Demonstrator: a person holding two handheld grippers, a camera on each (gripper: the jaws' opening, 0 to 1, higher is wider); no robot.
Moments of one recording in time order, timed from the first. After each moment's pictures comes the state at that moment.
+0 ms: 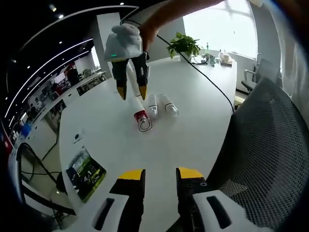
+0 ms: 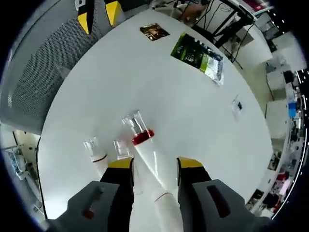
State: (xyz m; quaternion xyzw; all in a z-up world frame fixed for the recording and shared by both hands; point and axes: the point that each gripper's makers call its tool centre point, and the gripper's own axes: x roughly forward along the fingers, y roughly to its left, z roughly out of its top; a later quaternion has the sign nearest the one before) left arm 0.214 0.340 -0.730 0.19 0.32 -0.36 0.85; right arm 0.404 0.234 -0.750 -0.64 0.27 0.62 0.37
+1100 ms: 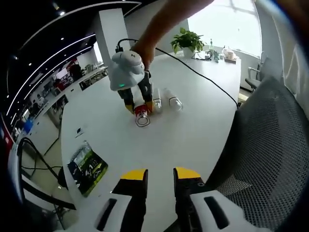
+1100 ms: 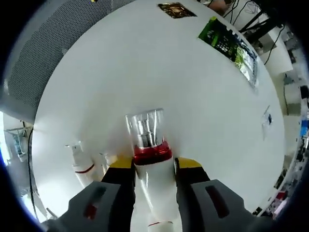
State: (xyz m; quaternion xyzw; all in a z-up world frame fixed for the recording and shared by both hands) left arm 0.217 0.350 -0.738 0.19 0.34 -0.34 0.86; right arm 0.398 0.241 -0.807 -0.65 0.29 0.65 0.28
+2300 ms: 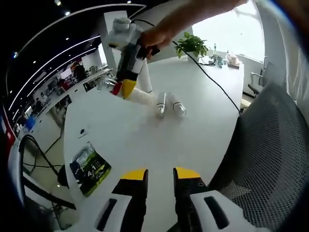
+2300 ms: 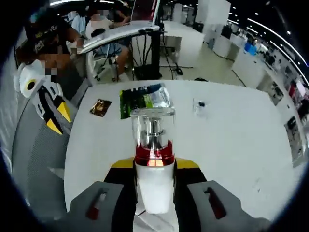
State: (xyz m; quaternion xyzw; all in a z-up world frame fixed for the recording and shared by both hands) left arm 0.223 0.352 -0.724 0.16 0.32 -0.33 0.88; right arm 0.422 0.291 -0.676 -0.25 0.32 0.58 0.70
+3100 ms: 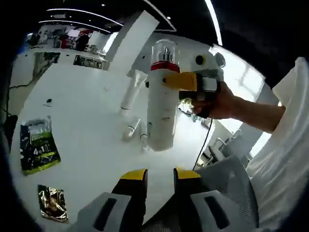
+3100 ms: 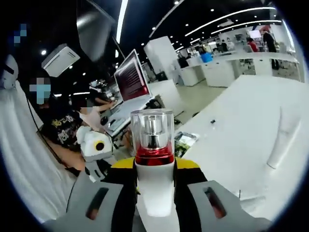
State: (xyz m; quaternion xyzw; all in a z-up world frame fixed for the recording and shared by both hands) left arm 0.226 0.301 -0.667 -0.28 0.31 -0.44 0.80; right arm 0.290 0.288 -0.602 0.09 0.27 0.56 0.78
